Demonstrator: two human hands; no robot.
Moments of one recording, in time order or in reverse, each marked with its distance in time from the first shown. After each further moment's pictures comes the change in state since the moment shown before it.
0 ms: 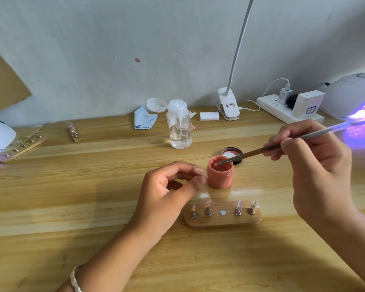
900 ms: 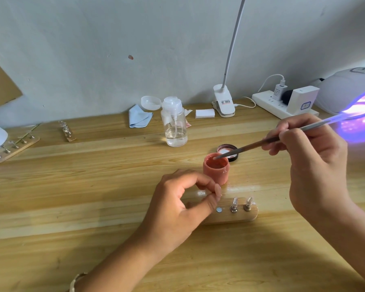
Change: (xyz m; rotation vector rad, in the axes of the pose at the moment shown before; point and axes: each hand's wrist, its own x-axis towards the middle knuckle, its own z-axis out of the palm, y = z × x) left_hand -0.012 0.008 0.017 0.374 -0.125 0.193; right_hand 0.003 -0.001 -0.001 0.000 0.061 0.039
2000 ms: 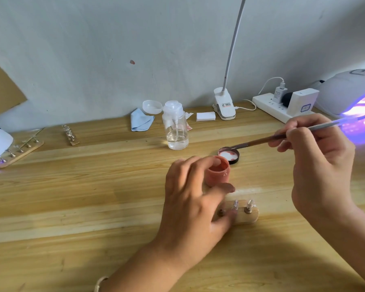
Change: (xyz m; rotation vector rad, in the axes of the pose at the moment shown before) left_hand 0.000 0.004 0.022 0.687 0.061 0.269; right_hand 0.003 -0.003 0.001 0.016 0.101 -0.042
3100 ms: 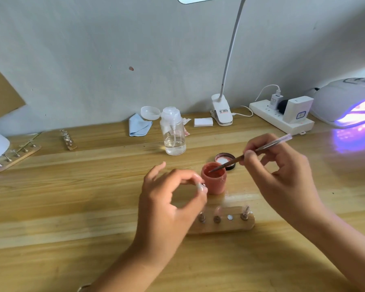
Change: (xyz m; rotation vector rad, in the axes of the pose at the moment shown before) left_hand 0.002 -0.016 -0.013 -0.358 0.304 -0.210; right_hand -0.008 0.014 -0.003 -0.566 -0.292 -0.053
